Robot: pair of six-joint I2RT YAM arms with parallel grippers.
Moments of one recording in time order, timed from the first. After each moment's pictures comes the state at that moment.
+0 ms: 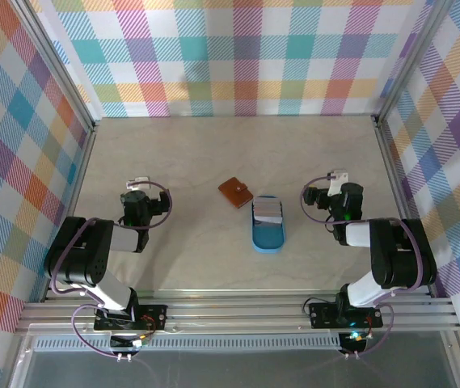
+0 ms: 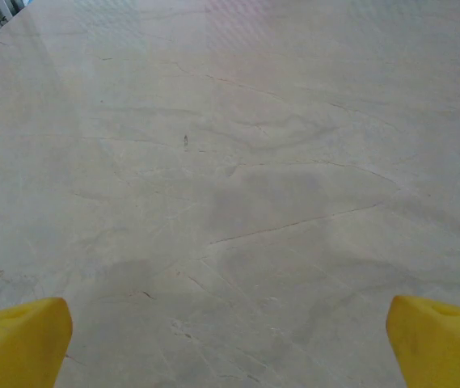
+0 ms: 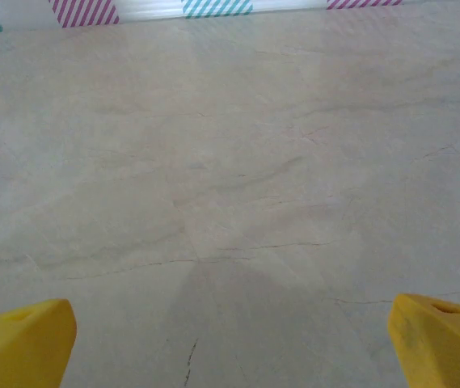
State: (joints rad) left arm -0.11 1.59 0.38 0.79 -0.19 -0.08; right arm 0.01 1.54 0.42 0.71 -0.14 0.00
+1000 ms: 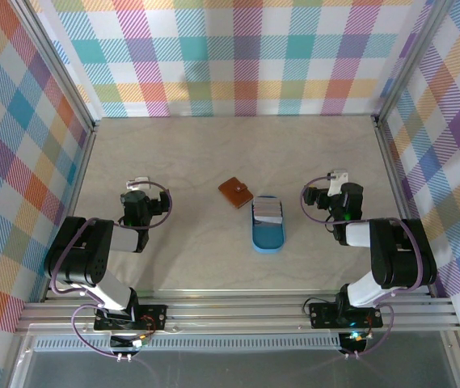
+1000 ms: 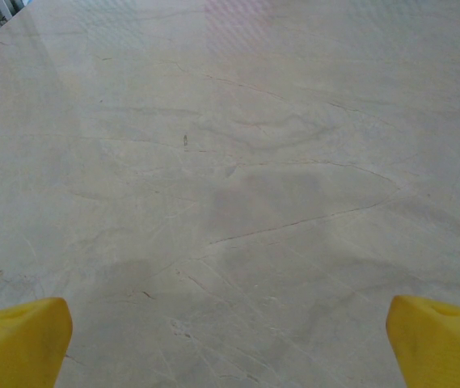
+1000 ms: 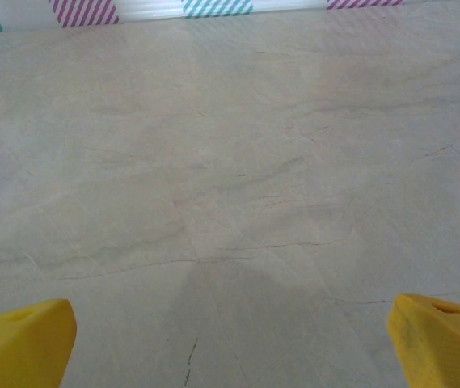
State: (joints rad) left arm -0.11 1.59 0.38 0.79 -0.19 -0.08; right arm 0.01 1.54 0.42 0.71 -0.14 0.00
